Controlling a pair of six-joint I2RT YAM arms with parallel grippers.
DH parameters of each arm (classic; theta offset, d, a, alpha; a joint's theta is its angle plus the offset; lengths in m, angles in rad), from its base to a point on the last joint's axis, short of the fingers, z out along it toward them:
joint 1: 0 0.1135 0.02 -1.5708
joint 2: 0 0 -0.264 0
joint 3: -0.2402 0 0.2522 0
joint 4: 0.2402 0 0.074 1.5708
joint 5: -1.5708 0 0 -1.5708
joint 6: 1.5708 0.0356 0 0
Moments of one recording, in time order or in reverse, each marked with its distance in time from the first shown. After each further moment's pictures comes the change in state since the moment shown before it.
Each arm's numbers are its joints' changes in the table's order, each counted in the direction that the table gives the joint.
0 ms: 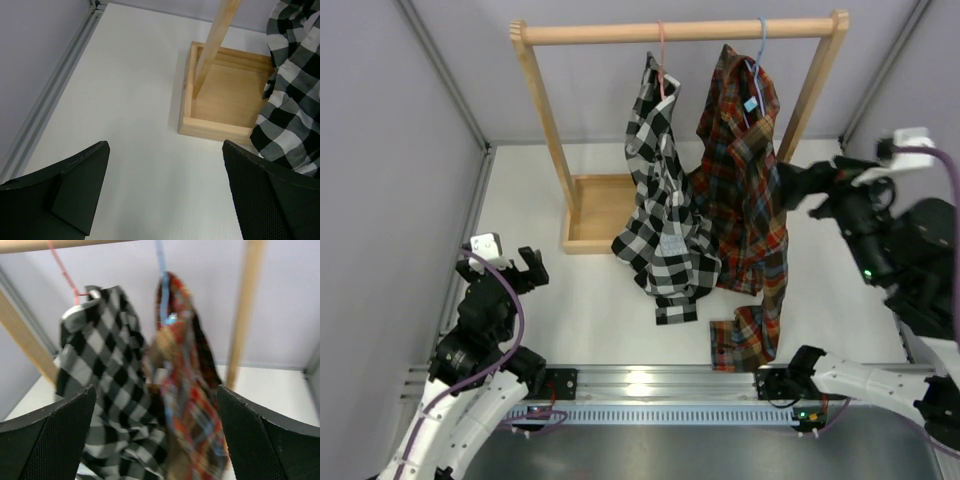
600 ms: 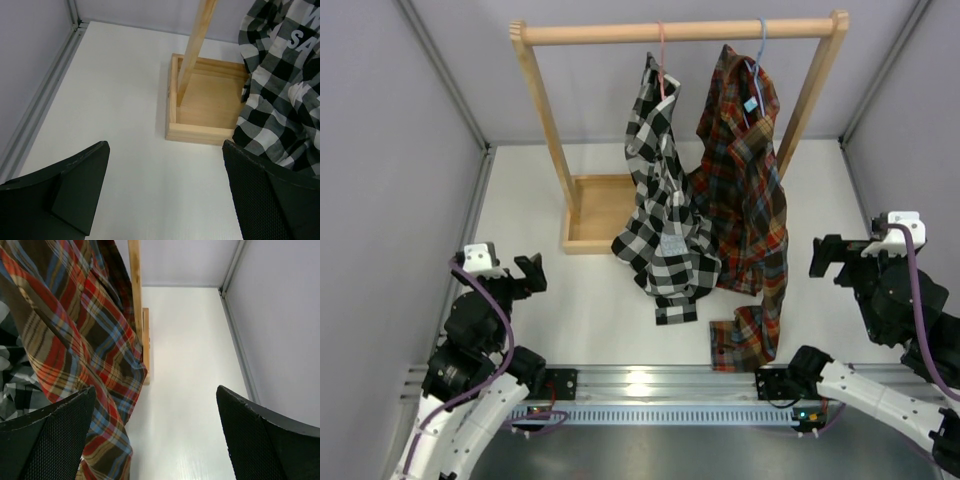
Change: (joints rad) left arm 0.044 -0.091 0.000 -0.005 -0.090 0.037; right arm 0.000 -0.433 0.383 0.394 -0.283 0.061
